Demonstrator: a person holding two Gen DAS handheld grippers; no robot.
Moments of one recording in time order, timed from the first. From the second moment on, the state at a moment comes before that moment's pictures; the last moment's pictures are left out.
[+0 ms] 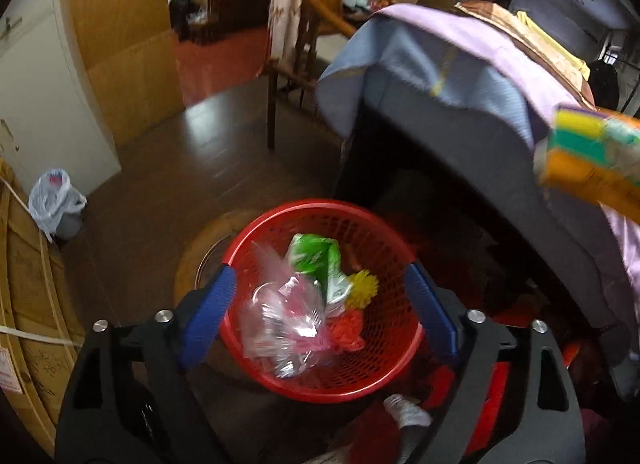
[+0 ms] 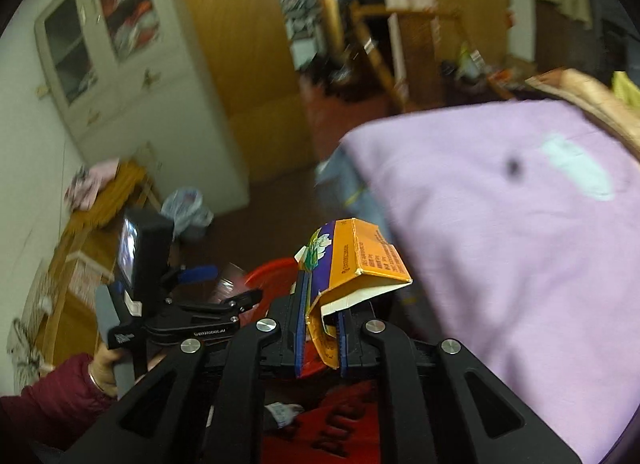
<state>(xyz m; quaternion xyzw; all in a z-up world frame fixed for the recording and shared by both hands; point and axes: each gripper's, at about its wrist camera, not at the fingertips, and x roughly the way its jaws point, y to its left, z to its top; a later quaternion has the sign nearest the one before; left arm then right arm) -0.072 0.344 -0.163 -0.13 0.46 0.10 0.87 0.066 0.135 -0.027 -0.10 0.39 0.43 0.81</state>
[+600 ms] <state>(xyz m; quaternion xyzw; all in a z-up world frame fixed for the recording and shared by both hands) -0.134 0.351 -0.176 -0.06 0.51 0.16 0.84 0.045 0.206 -0.118 -0.19 0.50 0.40 0.74</state>
